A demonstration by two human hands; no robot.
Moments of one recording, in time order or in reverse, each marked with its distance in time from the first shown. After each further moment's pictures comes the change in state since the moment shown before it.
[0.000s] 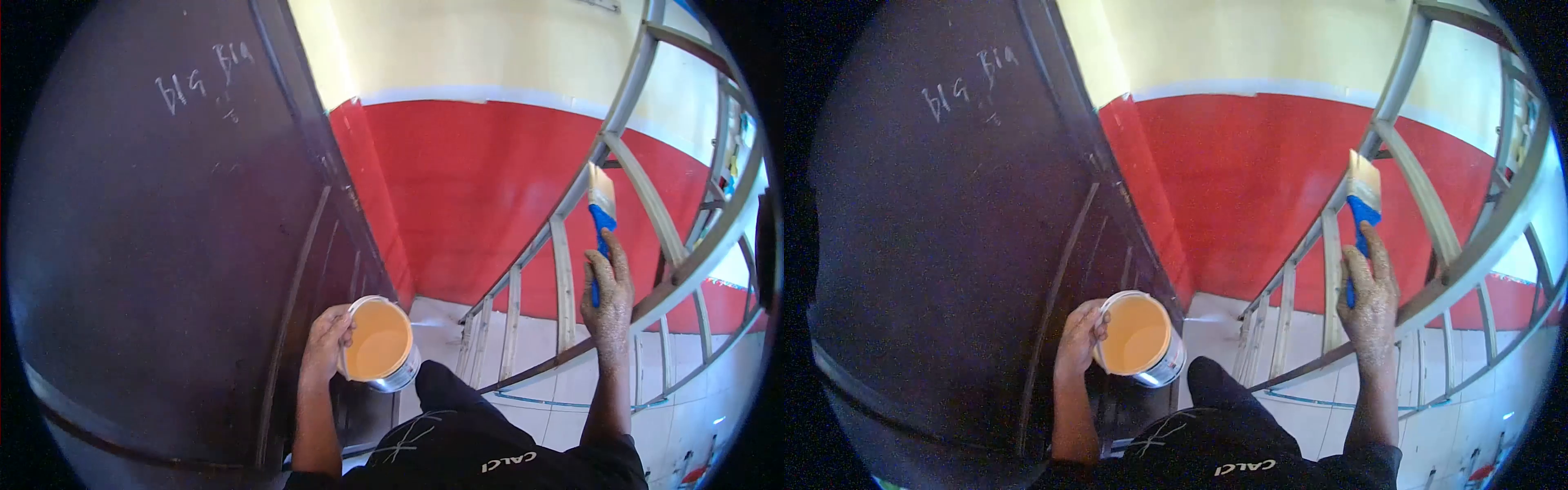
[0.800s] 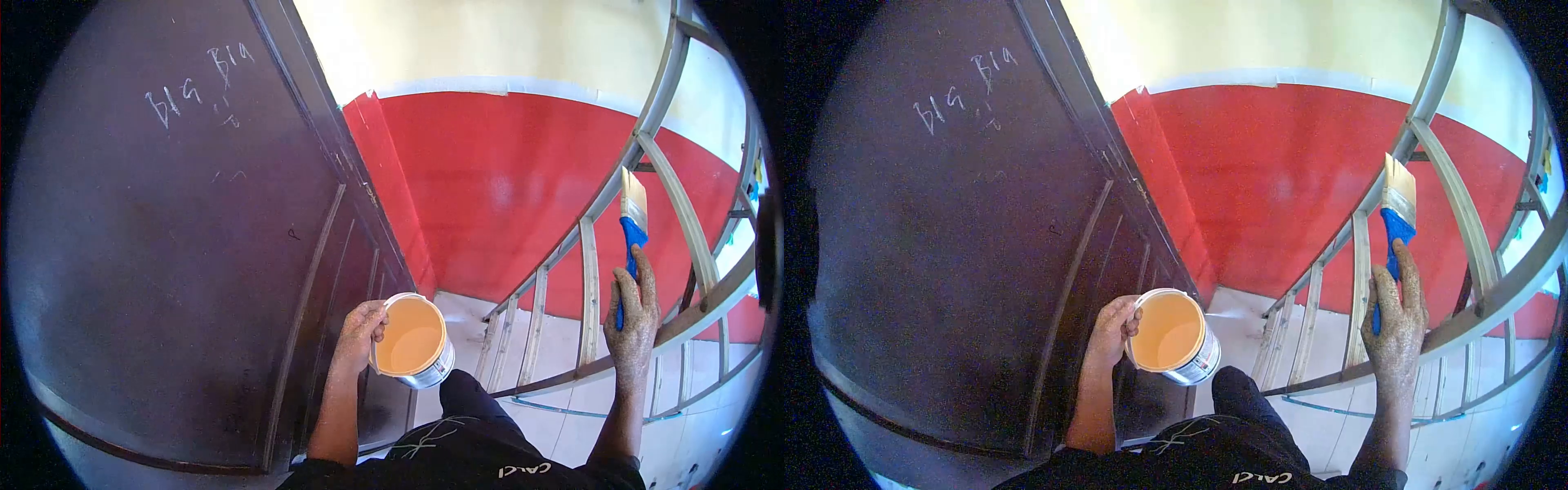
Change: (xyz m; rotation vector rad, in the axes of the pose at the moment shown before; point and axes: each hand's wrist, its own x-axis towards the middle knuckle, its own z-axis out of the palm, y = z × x) left_hand 0.042 -0.024 0.015 -0.028 -0.022 -0.062; right_hand 0.000 0.008 0.011 -0.074 -0.019 0.012
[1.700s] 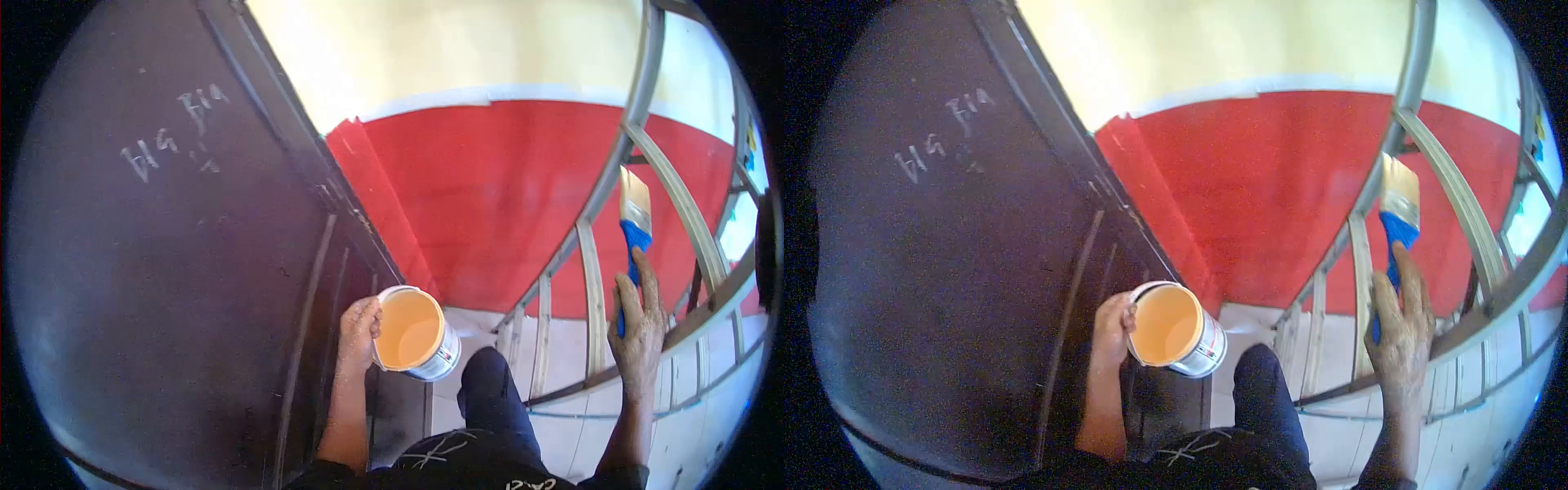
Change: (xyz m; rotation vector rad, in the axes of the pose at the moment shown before) left_hand 0.058 0.015 0.017 -0.027 0.073 0.111; right_hand 0.001 0.005 0.003 -0.110 -0.029 0.017
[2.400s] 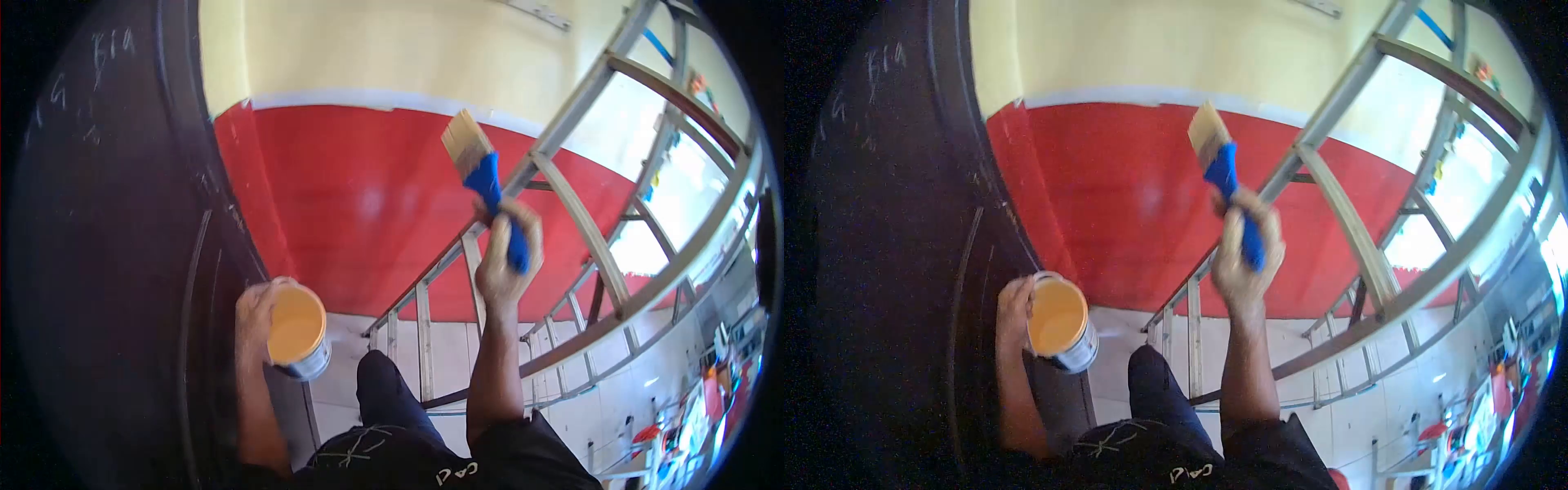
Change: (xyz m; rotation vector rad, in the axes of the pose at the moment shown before) left_hand 0.048 -0.006 0.013 0.264 -0.065 0.116; right_hand 0.096 -0.058 0.066 0.915 0.506 0.095
